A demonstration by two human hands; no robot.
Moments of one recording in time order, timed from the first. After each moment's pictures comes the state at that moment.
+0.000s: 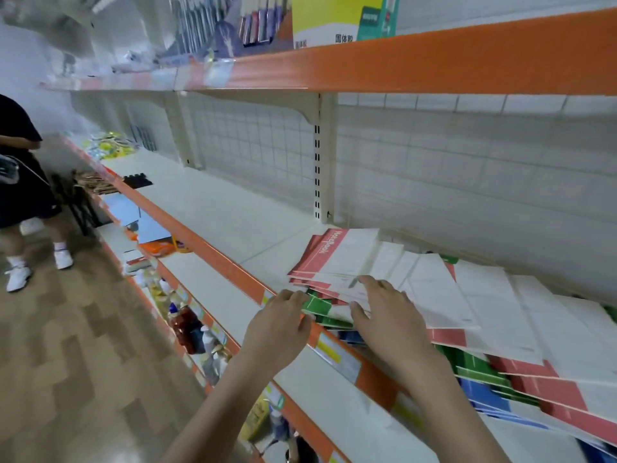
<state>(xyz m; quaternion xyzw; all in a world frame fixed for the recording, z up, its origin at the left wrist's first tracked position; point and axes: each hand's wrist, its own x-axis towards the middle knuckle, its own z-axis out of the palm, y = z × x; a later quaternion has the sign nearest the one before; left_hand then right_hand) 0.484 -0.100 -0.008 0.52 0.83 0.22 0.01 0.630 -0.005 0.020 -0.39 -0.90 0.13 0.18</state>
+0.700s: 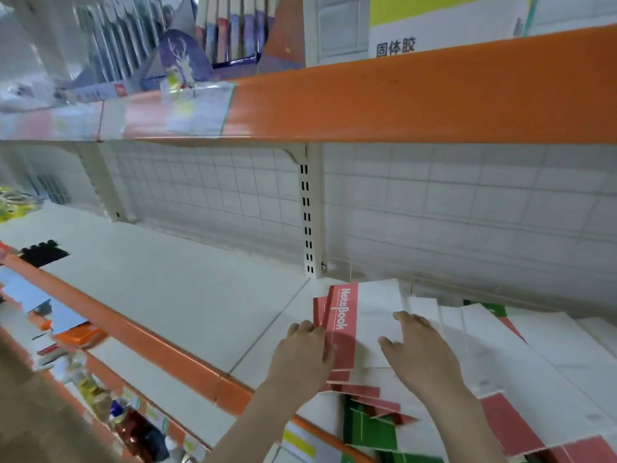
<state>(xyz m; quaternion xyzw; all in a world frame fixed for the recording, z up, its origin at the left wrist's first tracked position) 0.344 0.036 -0.022 0.64 0.76 0.13 0.03 0.516 0.087 -0.005 -0.58 -0.77 0.16 0.19</state>
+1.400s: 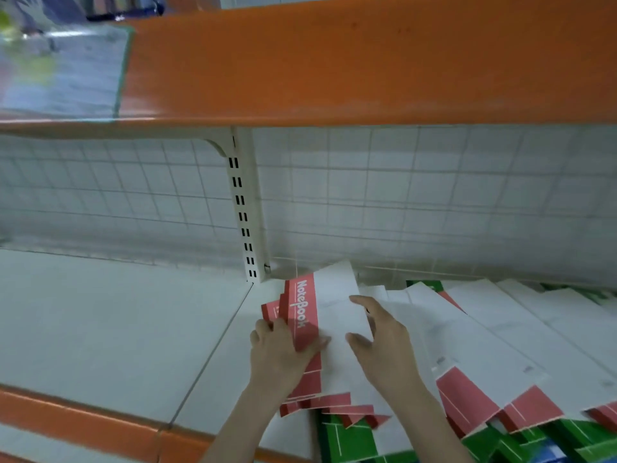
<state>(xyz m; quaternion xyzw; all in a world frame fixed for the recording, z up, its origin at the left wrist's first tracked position) 0.351 0.083 -0.036 0.57 0.76 0.24 0.17 0.510 0.090 -0.023 -0.59 -0.70 0.20 0.36</state>
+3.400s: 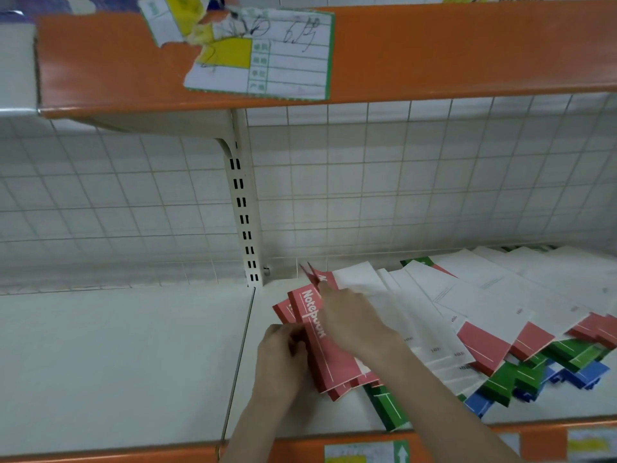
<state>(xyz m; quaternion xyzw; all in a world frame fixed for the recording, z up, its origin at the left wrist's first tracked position) 0.284 0.074 -0.052 0.66 0.60 0.37 0.24 0.411 0.096 0.002 -0.64 -0.75 0.08 0.16</state>
